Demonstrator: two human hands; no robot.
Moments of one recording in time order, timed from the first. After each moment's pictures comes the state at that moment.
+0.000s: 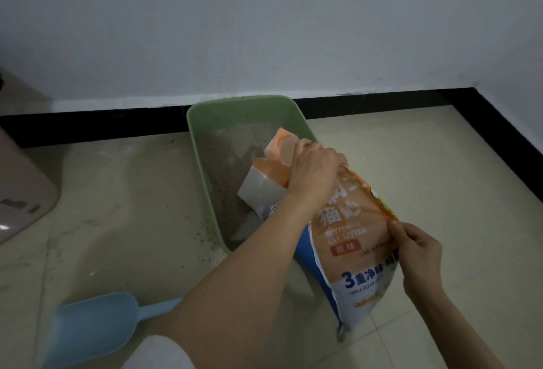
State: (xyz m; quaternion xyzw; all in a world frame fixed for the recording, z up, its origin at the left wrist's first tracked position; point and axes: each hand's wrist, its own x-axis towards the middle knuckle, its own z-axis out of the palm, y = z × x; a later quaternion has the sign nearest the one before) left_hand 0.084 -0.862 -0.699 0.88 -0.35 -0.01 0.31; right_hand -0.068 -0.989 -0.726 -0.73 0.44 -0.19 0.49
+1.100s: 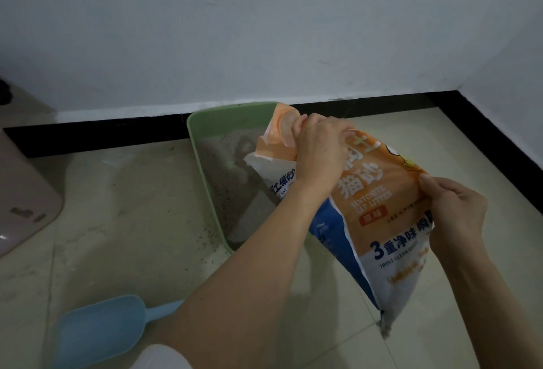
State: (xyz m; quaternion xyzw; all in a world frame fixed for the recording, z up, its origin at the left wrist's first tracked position) left_hand 0.079 -0.856 -0.653 0.81 -0.24 0.11 0.52; right_hand -0.041 -0.960 -0.620 -0.68 0.46 -0.28 0.50
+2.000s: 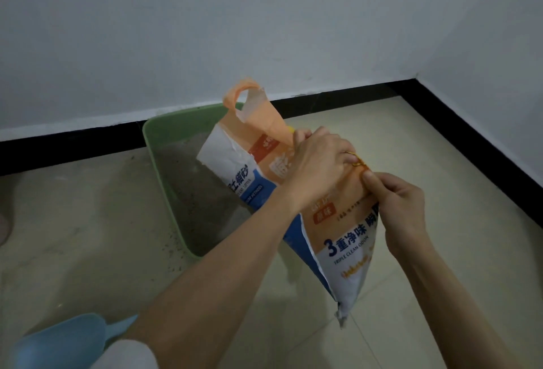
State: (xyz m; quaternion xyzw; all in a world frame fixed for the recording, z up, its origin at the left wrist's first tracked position) left_hand 0.041 -0.899 -0.638 0.81 -0.41 -0.01 0.42; right_hand -0.068 -0.983 -0.636 -0.73 0.35 -0.24 0.53
